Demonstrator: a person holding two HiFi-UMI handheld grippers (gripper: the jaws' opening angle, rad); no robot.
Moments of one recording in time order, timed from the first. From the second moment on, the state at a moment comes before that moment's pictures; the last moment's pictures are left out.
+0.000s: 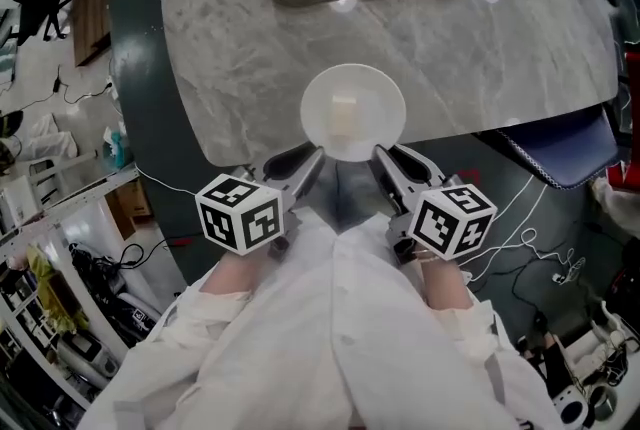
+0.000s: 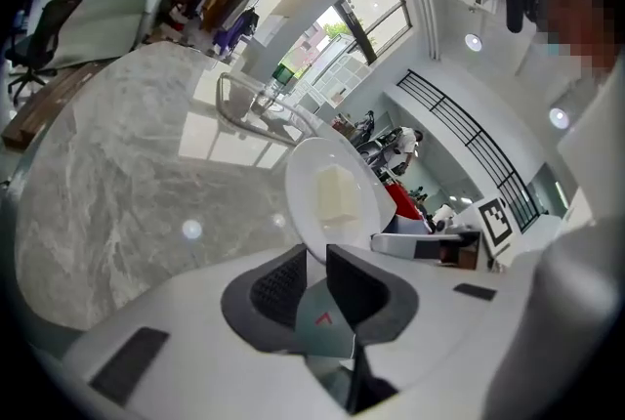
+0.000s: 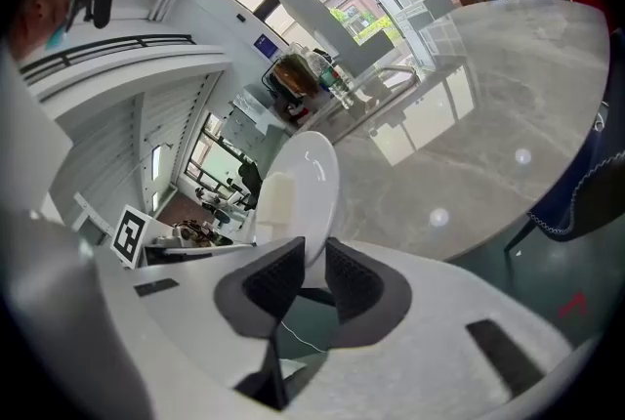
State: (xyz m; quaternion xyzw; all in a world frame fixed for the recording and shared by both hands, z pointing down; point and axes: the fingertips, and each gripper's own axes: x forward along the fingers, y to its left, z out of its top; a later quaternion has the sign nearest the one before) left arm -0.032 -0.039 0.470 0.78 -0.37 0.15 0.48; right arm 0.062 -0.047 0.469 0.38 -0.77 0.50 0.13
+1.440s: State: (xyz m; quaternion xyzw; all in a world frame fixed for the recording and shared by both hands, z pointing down) left arm 0.010 -0.094 0.416 0.83 -0.37 0.10 0.41; right arm 0.103 -0.108 0.416 0.35 -0.81 0.47 0.10
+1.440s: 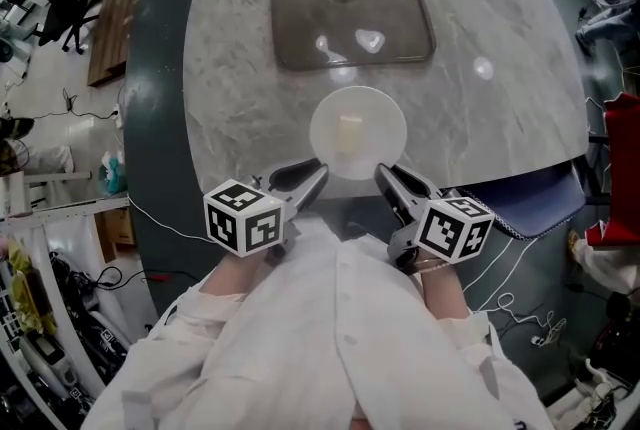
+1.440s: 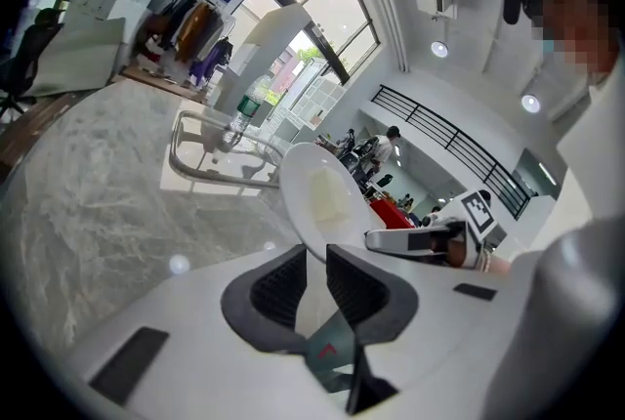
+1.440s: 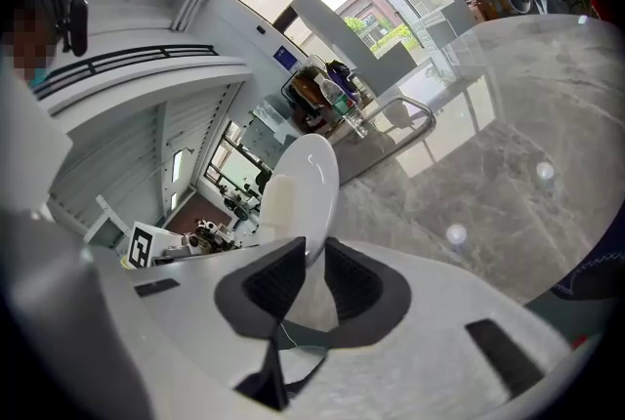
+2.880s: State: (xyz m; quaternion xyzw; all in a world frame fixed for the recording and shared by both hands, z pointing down) left arm -0.029 -0.330 0.454 0.81 -0.41 0.10 0.42; right arm 0.064 -0.346 0.464 0.34 -0.79 0.48 0.15
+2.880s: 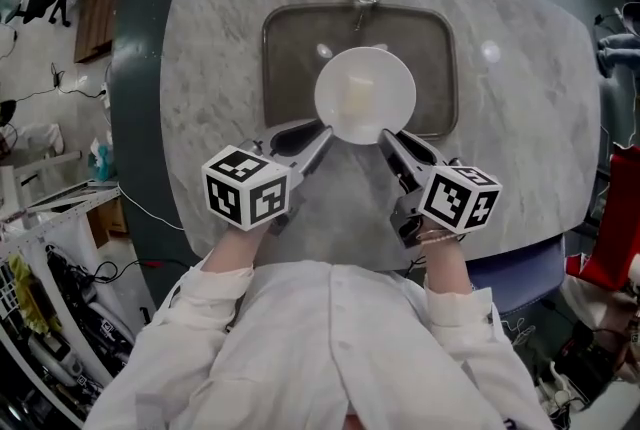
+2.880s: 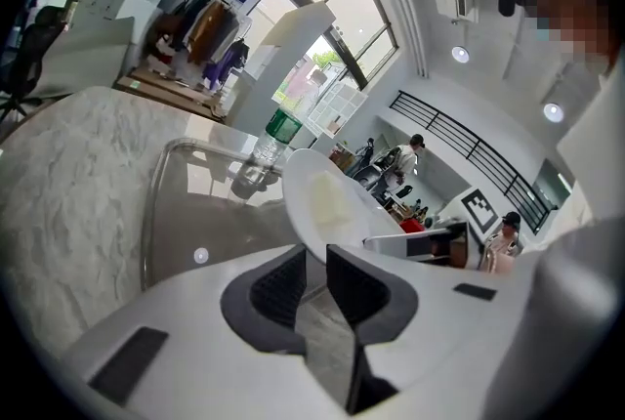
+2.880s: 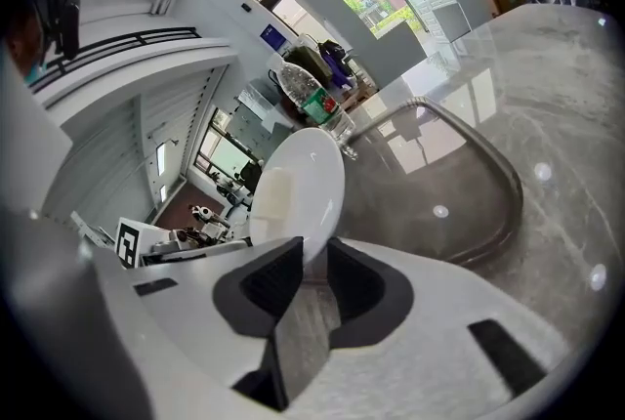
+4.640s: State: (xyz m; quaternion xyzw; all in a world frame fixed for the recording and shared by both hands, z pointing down) left arm -0.032 -0.382 0.515 0.78 -0.38 0.23 0.43; right arm 0.058 -0.397 0.517 0.35 -0.75 0.46 0.32
